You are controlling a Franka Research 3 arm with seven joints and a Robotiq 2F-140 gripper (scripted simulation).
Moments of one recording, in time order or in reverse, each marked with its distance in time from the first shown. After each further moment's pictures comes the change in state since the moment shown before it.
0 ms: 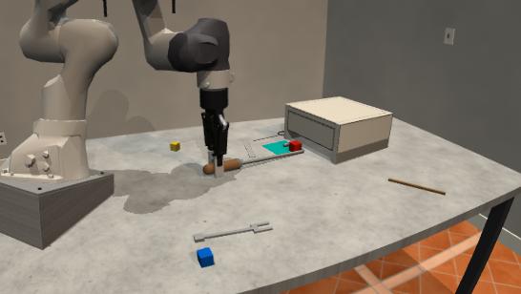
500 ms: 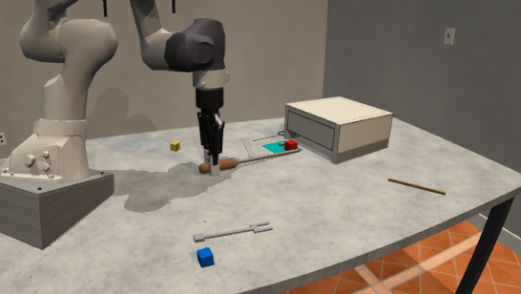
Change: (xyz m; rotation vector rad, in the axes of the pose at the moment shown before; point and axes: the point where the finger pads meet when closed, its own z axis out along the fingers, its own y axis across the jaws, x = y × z) arm -0.007 -0.013 0.000 -0.002 -0.004 -0.008
